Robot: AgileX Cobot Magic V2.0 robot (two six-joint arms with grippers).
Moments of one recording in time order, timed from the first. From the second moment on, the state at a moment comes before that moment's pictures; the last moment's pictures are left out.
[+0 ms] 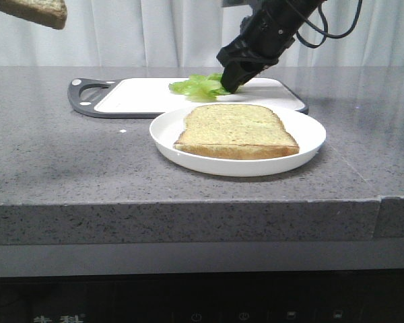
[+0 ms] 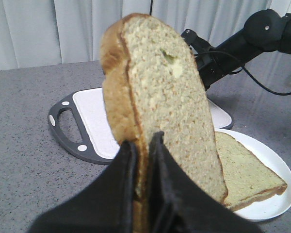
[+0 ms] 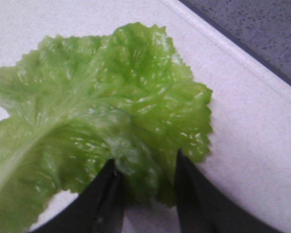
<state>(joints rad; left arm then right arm) -0.46 0.68 -0.64 -0.15 0.23 0.08 0.25 2.30 -2.17 0.39 0.78 -0.64</state>
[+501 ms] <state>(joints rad) -0.46 0.68 -0.64 -0.15 0.23 0.08 0.25 2.29 -2.17 0.39 0.80 -0.62</state>
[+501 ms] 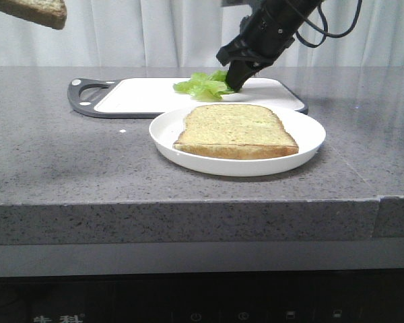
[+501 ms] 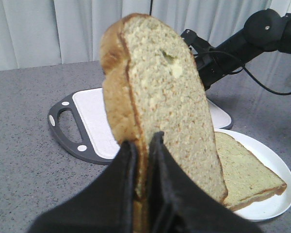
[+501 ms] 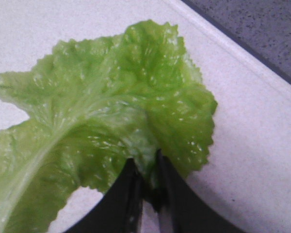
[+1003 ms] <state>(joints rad) -0.46 0.68 -0.64 -0.15 0.23 0.08 0.26 1.98 -1.97 0.39 0.81 -0.44</state>
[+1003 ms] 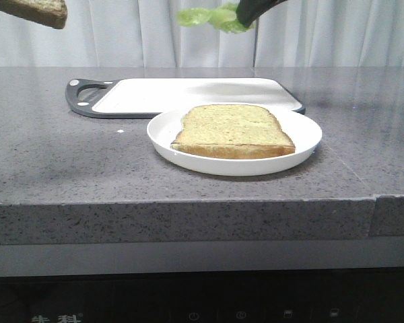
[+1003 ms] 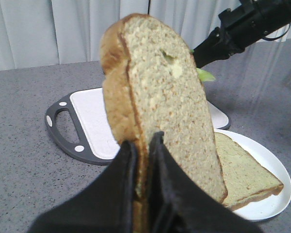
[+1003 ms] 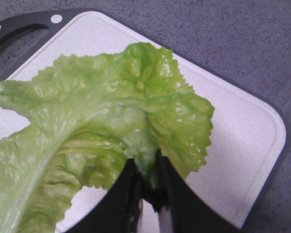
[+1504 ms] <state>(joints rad) -0.46 0.68 -0.64 -0.16 0.22 0.08 0.43 1.47 -1.07 0.46 0.33 -0.40</state>
